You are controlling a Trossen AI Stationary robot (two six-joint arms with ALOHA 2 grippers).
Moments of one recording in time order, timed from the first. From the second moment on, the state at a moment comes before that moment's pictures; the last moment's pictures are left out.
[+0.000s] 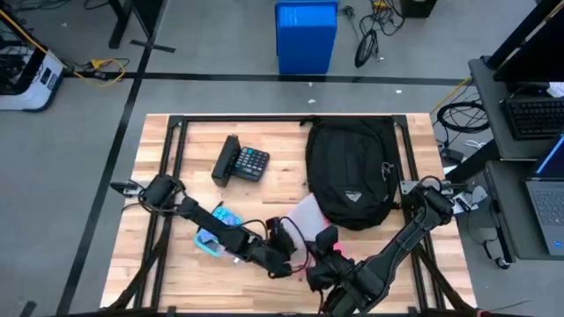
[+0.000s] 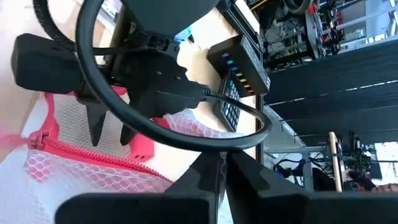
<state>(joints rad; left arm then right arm) -0.47 2.05 1.21 0.04 -0.55 -0.41 0.76 2.03 1.93 -1.31 1.00 0.27</state>
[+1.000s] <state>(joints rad) -0.57 1.96 1.27 -0.05 -0.39 -0.36 0.77 2.03 1.93 -1.37 0.99 0.23</state>
